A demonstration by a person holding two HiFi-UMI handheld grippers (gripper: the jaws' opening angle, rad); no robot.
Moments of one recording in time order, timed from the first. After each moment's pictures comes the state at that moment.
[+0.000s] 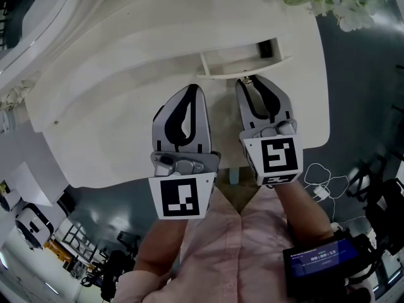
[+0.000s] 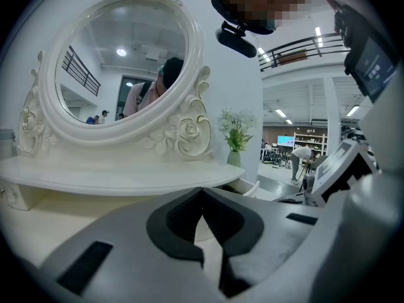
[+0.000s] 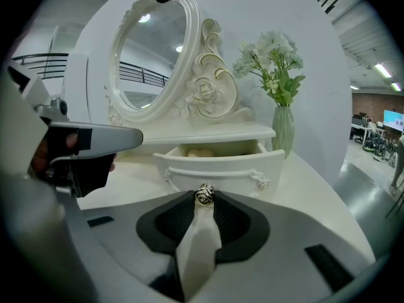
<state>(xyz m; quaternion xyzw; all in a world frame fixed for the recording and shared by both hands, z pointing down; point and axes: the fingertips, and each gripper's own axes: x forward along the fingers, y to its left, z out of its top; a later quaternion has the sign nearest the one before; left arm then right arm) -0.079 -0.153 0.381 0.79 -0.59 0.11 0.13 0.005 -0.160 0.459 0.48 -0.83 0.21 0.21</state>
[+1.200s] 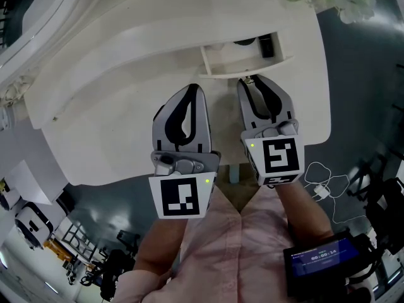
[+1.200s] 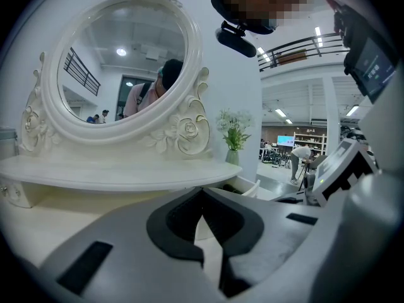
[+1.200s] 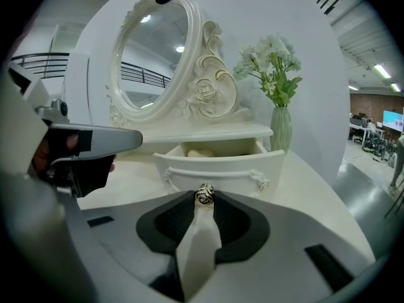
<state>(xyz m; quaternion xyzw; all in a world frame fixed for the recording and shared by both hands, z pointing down) -0.077 -0.145 0.384 0.79 -0.59 0.12 0.14 0.010 -0.152 0.460 0.48 -0.83 0.21 0.21</state>
